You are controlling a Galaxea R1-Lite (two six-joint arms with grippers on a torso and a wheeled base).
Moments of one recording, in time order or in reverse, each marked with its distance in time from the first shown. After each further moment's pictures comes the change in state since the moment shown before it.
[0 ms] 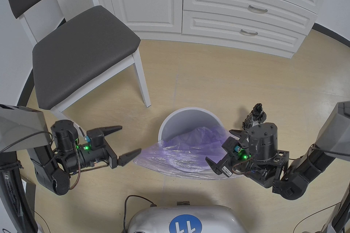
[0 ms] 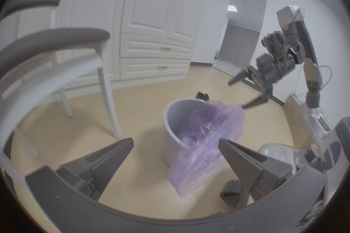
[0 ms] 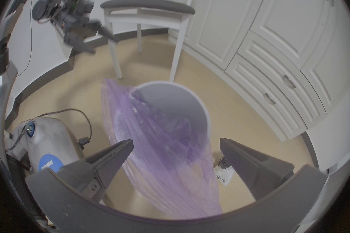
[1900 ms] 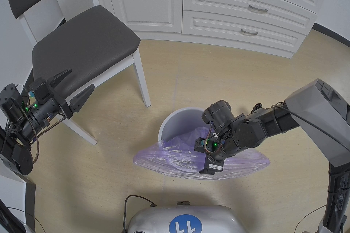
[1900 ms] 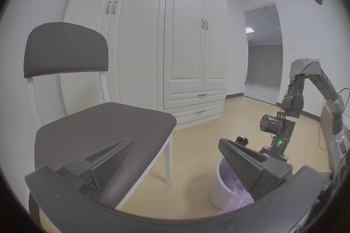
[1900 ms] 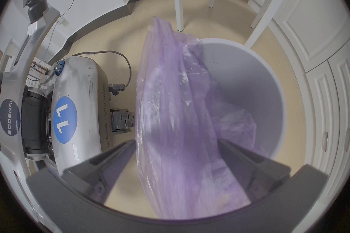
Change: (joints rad) left arm 0.238 -0.393 -0.073 0.001 0.010 -0.186; right arm -0.060 0.254 -0.811 1.157 0.250 -0.354
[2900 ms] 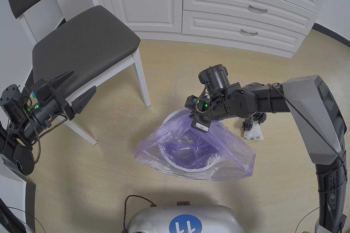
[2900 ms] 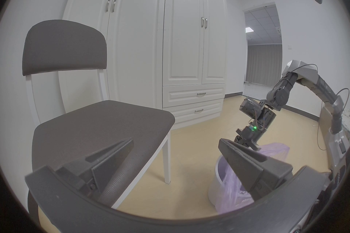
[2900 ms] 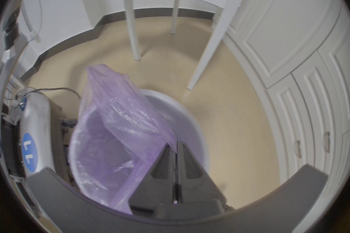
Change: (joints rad) left arm -0.009 0.013 0.000 0.000 -0.001 0.005; right arm -0.049 0.123 -0.453 0.006 -0.011 0.003
